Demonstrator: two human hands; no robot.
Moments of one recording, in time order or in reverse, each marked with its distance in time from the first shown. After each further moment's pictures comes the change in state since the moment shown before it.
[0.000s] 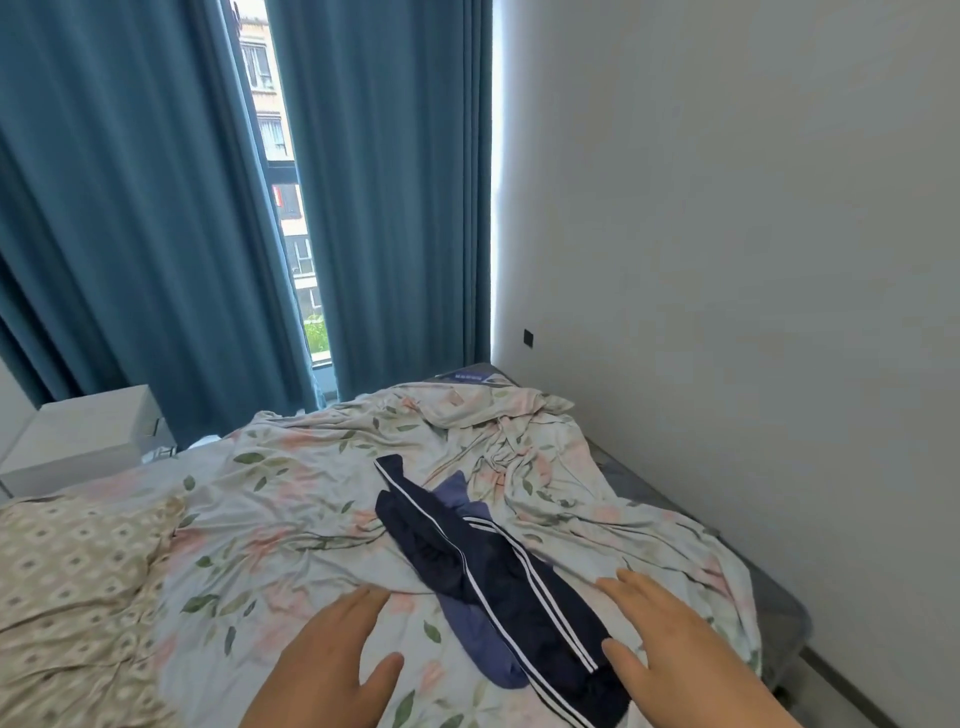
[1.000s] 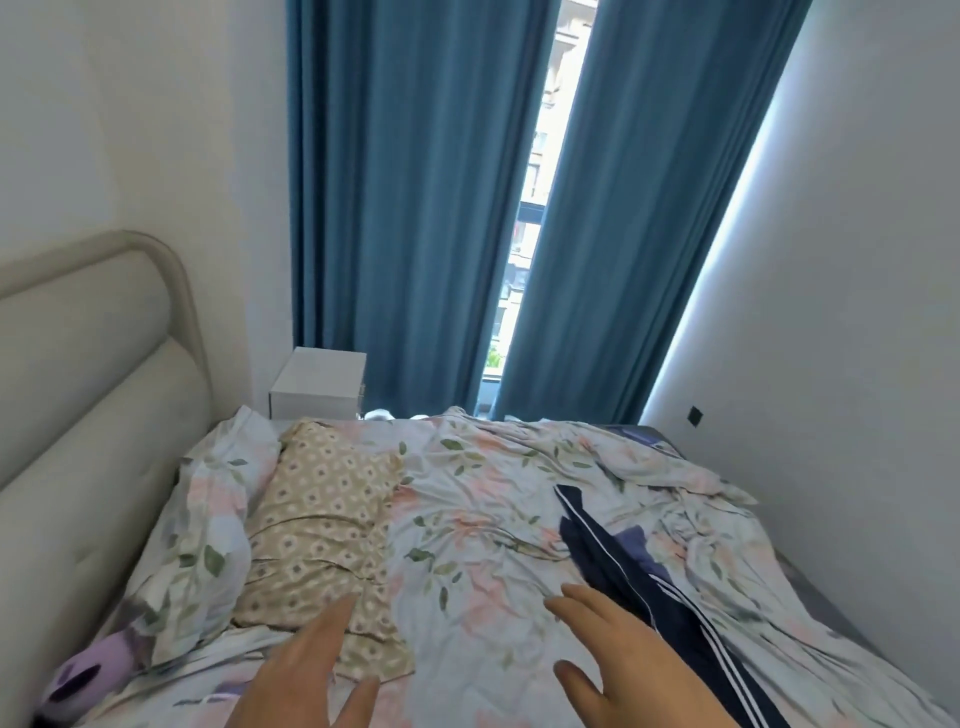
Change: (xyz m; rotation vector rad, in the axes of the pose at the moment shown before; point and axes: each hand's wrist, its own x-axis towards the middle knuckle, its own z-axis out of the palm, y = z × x) left_hand -0.245 -0.357 -0.159 -0.495 0.303 -0.275; right_hand -0.036 -0.455 0.130 -0.129 -0.108 -0.560
